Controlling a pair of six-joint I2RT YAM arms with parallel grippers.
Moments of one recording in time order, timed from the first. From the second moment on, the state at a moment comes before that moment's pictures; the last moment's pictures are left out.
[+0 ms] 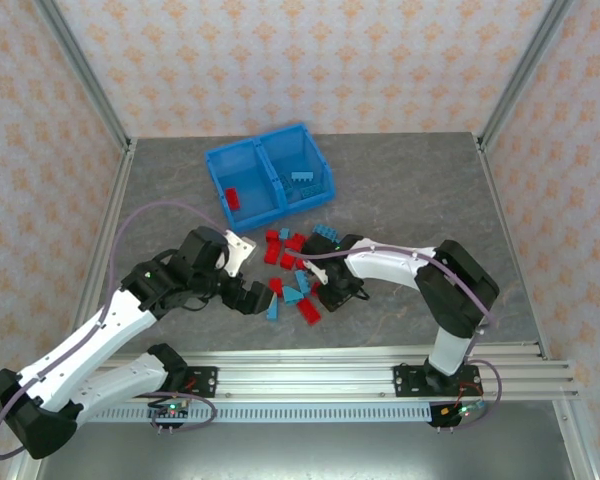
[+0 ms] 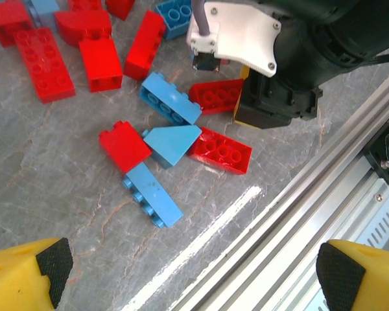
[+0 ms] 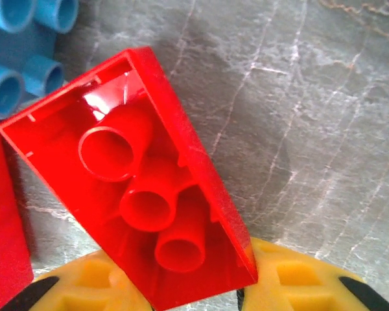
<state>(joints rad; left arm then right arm) -0.62 0.90 0.87 -0.88 0.27 -0.22 0.84 1.75 1.06 -0.84 -0.03 0.13</state>
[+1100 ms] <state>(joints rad) -0.62 0.72 0.99 -0.85 -0.15 -0.40 0.84 2.05 1.88 -0.60 -0.04 0.45</state>
